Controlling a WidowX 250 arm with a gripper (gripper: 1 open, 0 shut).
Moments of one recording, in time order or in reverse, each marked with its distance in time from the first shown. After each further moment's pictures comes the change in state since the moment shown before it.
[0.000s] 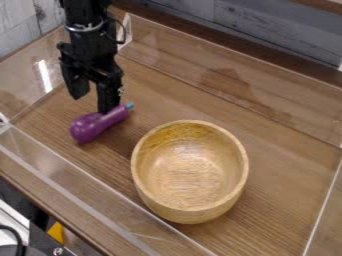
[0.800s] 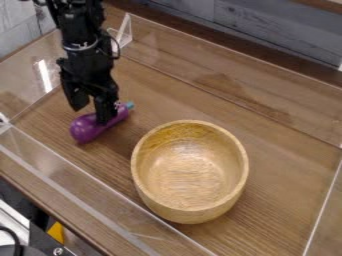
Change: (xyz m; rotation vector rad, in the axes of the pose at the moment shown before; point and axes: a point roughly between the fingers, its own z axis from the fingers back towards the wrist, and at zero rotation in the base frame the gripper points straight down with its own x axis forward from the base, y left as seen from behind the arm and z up) arm 0.000 0.007 -0.025 -0.020 -0.033 -0.017
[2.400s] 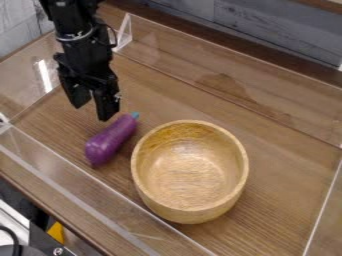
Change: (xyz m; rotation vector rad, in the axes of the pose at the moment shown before) arm -0.006 -0.016 0.019 -0.069 -0.028 0.000
